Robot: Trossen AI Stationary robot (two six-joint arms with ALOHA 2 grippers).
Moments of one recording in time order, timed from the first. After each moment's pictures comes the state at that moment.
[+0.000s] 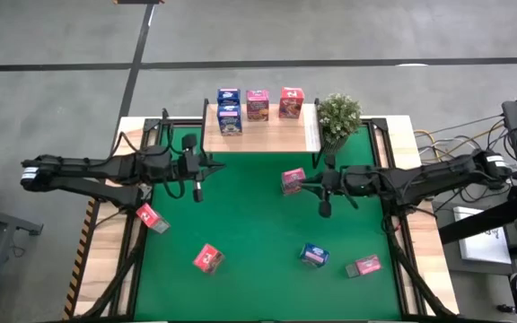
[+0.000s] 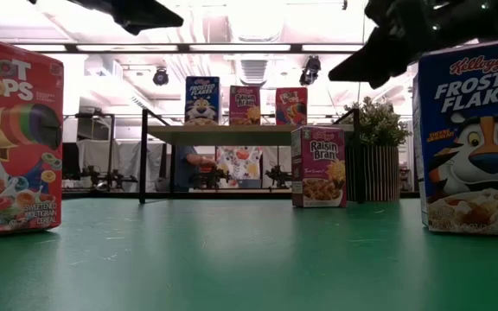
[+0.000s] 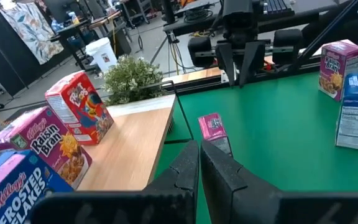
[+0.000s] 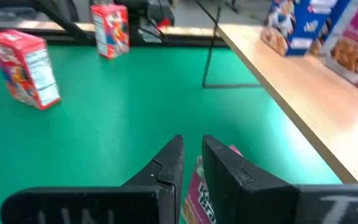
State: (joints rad) left arm 0.02 0.87 0.74 -0.09 -0.23 0.25; right arm 0.04 1.03 0.51 0.20 0.20 -0.03
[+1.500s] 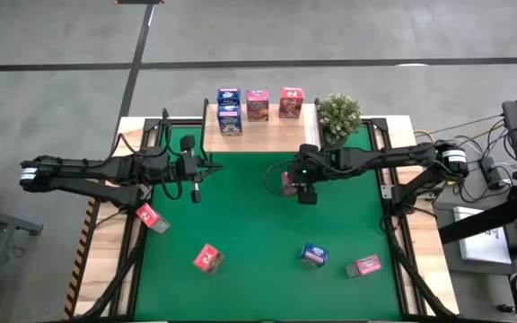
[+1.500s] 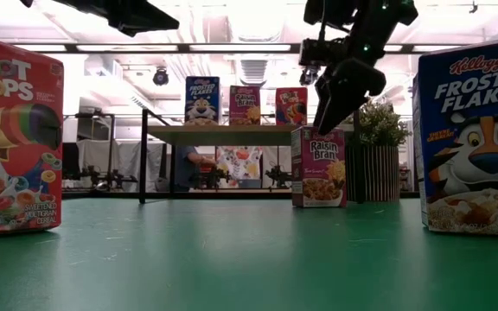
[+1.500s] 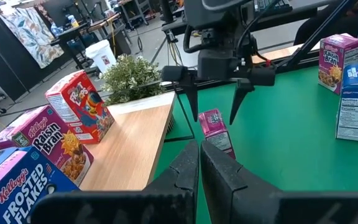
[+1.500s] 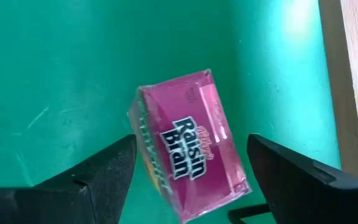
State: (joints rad) left arm 0.02 0.84 0.71 -0.08 -0.23 0.28; right arm -0.12 1.50 1.09 -0.61 0.18 -0.18
